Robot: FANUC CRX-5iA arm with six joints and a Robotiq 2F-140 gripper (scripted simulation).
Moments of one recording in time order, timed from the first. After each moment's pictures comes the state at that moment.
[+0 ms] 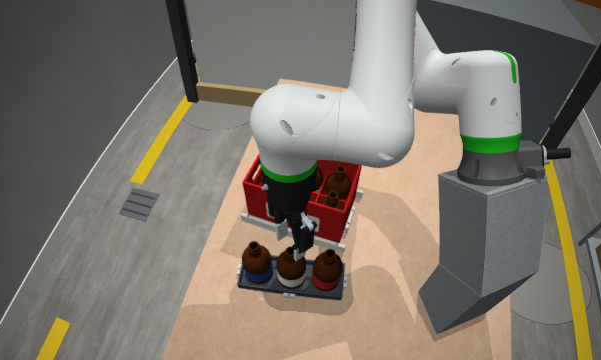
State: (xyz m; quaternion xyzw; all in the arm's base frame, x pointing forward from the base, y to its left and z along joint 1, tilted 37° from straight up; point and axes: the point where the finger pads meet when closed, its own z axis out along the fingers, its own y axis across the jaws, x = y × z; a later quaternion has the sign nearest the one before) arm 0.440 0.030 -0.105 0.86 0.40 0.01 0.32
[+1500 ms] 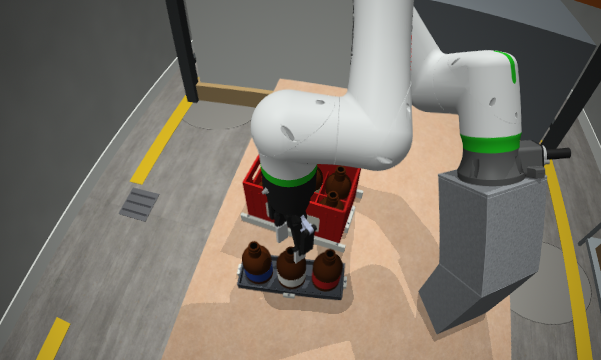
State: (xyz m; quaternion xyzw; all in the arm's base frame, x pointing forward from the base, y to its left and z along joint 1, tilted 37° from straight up) arm 0.443 0.024 -0.114 0.86 0.40 0.01 0.32
